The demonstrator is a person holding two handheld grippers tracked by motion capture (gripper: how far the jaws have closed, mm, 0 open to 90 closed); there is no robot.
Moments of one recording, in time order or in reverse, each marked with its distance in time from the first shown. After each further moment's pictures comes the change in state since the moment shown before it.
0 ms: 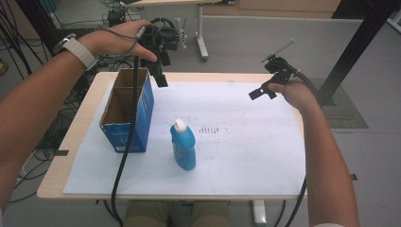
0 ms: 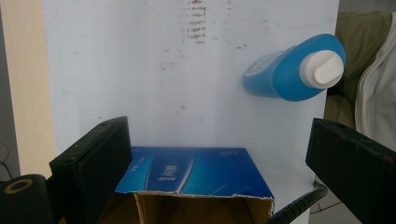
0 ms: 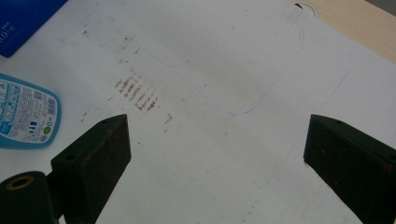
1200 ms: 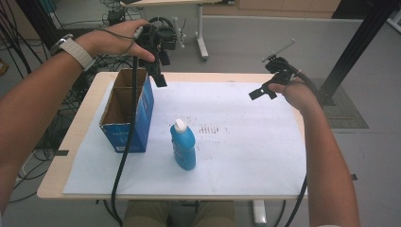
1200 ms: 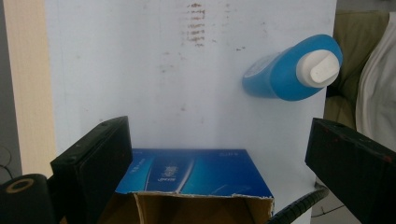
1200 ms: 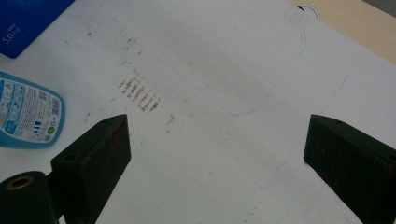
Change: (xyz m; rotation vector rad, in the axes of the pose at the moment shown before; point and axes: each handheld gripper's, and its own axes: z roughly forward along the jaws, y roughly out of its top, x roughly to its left) left arm -0.004 -0.006 -0.003 -0.018 0.008 0.013; right arm -0.001 -0.003 -0.002 -0.012 0.009 0.000
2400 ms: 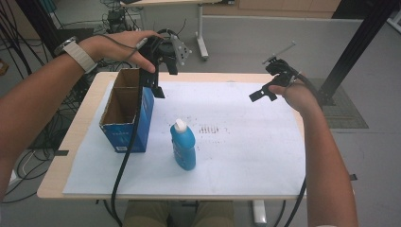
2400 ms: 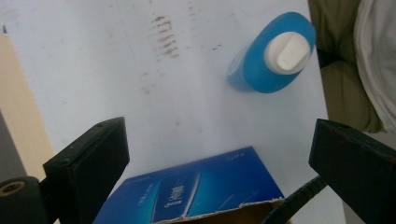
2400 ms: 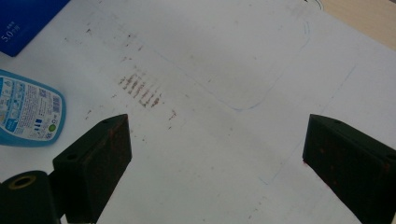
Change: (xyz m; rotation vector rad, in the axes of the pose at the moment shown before) left arm -0.021 0.010 0.017 0.000 -0.039 0.316; right arm -0.001 -0.002 0.003 0.014 0.005 0.019
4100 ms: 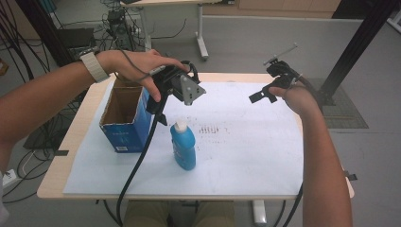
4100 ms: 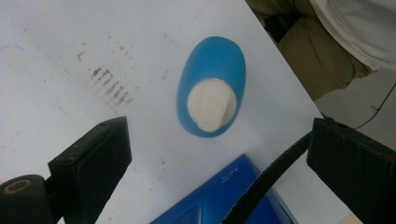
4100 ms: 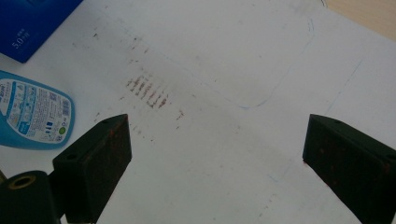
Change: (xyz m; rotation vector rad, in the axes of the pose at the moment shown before) left arm -0.031 0.063 0.040 0.092 -0.082 0.374; right arm 0.005 -0.009 -0.004 -0.018 0.009 0.032
